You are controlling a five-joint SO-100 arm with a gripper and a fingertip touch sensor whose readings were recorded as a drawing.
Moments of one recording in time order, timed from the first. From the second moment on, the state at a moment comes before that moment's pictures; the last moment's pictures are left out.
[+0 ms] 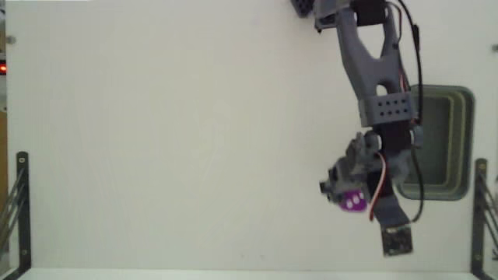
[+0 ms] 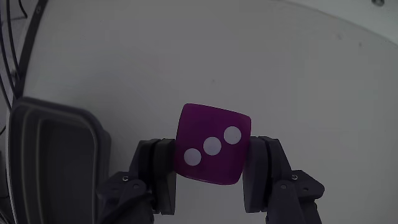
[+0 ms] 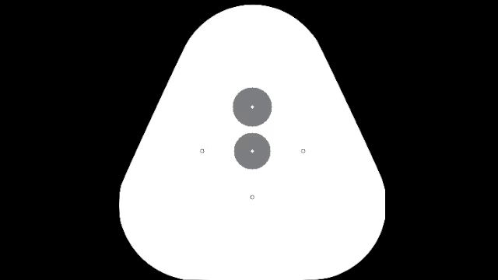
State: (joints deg) arm -9.8 87.8 72.8 73.2 -0.3
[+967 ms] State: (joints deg) arm -9.7 85.8 65.4 78.8 -0.3
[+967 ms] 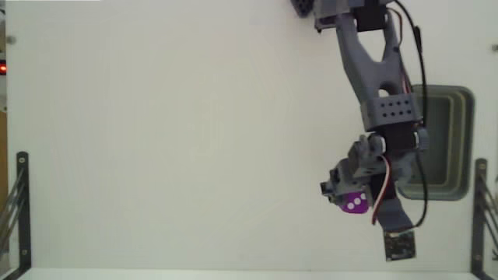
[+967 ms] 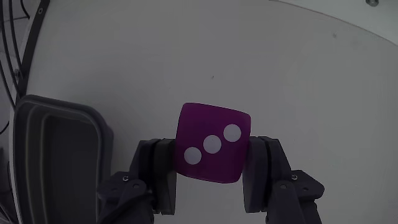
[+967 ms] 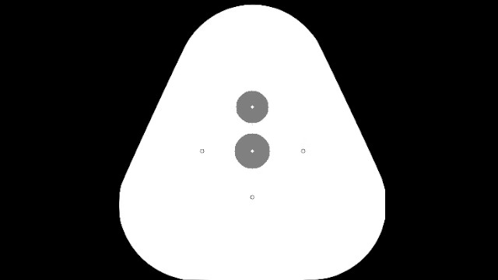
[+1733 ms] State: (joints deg) arm -17.5 85.8 65.4 79.8 -0.2
